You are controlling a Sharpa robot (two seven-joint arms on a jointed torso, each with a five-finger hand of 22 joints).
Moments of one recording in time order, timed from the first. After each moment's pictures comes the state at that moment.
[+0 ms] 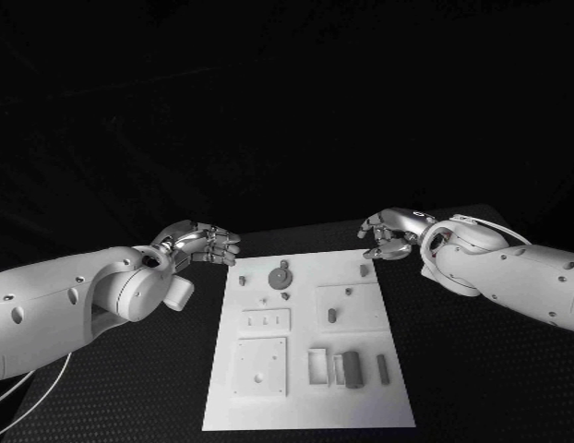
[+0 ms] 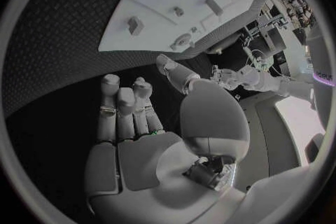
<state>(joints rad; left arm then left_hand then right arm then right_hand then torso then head) 1.35 -0.78 -0.19 1.35 -0.17 -0.23 0.13 1.06 -0.02 0.50 -0.28 0.05 0.80 0.19 0.34 0.45 1.11 0.12 0.22 0.18 0.95 0.11 0.37 0.70 0.04 0.93 0.01 0.21 0.70 1.28 -0.78 -0.10 1.16 -1.38 -0.27 0.04 1.06 -0.20 0.66 -0.23 0.10 0.80 0.13 0.30 0.42 1.00 0.04 1.15 1.09 1.04 -0.05 1.53 0.89 0.24 1.00 0.01 1.04 1.31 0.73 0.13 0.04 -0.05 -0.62</state>
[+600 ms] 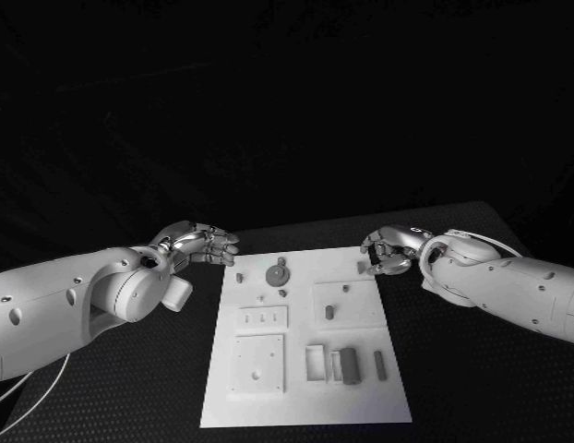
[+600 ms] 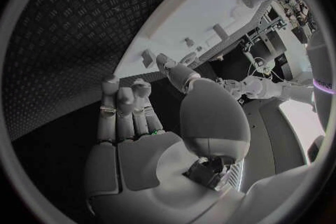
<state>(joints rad) 1.34 -0.77 -0.19 1.34 -0.17 -0.22 0.13 1.06 -0.02 0.50 -0.28 0.05 0.80 0.19 0.34 0.45 1.11 0.12 0.22 0.18 0.95 0.11 0.36 0.70 0.04 0.93 0.01 0.21 0.70 1.22 -0.74 -0.11 1.05 -1.38 -0.25 0.09 1.07 -0.21 0.67 -0.24 0.10 0.78 0.16 0.28 0.41 0.98 0.04 1.15 1.08 1.01 -0.04 1.52 0.88 0.25 0.98 0.03 1.04 1.31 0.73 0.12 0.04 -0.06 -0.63</state>
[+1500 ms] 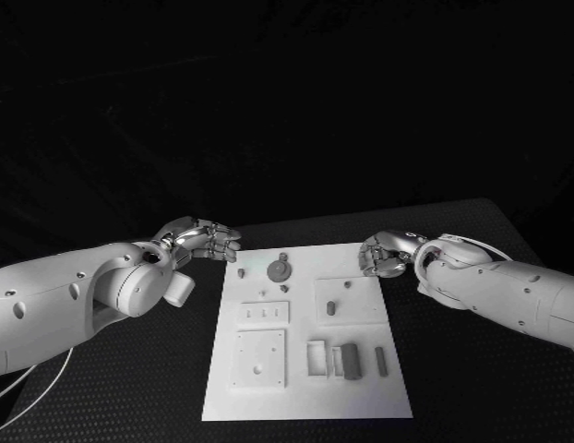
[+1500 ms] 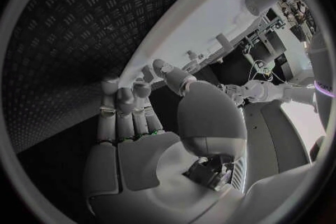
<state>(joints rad) 1.34 -0.77 -0.19 1.34 -0.17 -0.22 0.13 1.06 -0.02 0.50 -0.28 0.05 0.80 0.19 0.34 0.45 1.11 0.12 0.21 0.18 0.95 0.11 0.36 0.70 0.04 0.93 0.01 0.21 0.70 1.18 -0.69 -0.11 0.98 -1.37 -0.24 0.11 1.06 -0.15 0.66 -0.24 0.10 0.79 0.15 0.33 0.43 0.98 0.05 1.16 1.07 1.01 -0.05 1.53 0.88 0.25 0.98 0.03 1.03 1.31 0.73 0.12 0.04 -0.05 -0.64</state>
